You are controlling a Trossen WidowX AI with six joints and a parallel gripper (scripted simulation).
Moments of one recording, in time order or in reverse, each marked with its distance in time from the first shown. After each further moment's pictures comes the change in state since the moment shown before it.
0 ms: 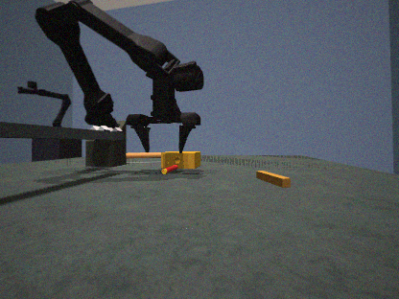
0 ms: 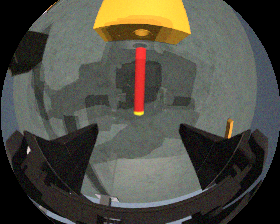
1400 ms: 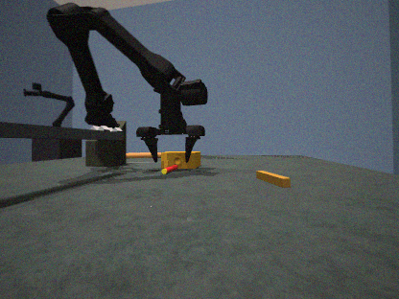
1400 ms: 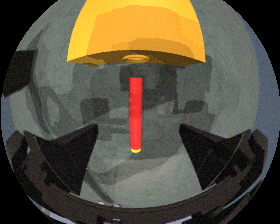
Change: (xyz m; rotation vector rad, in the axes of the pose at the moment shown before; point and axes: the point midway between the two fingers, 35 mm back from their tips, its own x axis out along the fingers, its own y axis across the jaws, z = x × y) arm 0.029 -0.004 0.044 0.017 0.006 -0.013
